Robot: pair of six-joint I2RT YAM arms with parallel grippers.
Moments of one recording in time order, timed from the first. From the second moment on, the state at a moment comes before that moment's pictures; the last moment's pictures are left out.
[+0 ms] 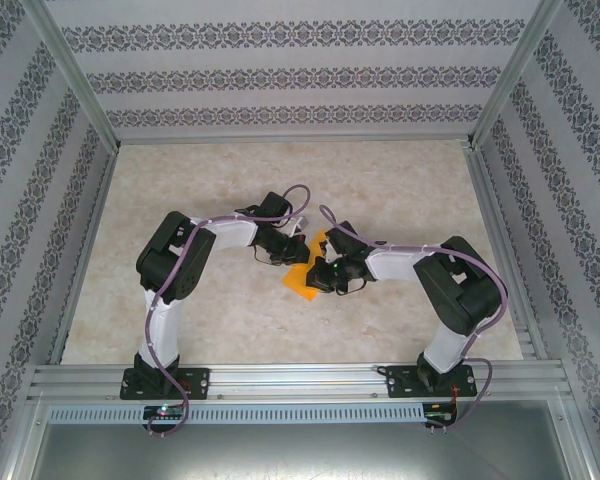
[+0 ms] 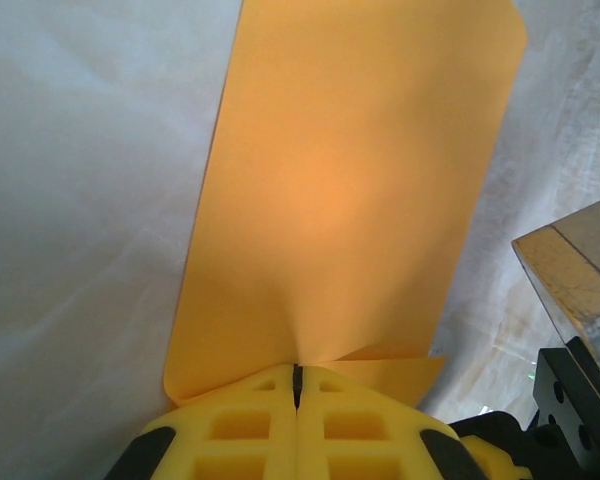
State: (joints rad) left arm -0.52 2.08 1.28 -0.34 0.66 -0.48; right arm 0.60 1.73 0.79 -0.15 -0.54 0.85
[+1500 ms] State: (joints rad) left arm -0.47 2.04 1.43 -0.59 0.51 -0.43; right arm 0.61 1.67 0.67 -0.01 -0.56 0.85
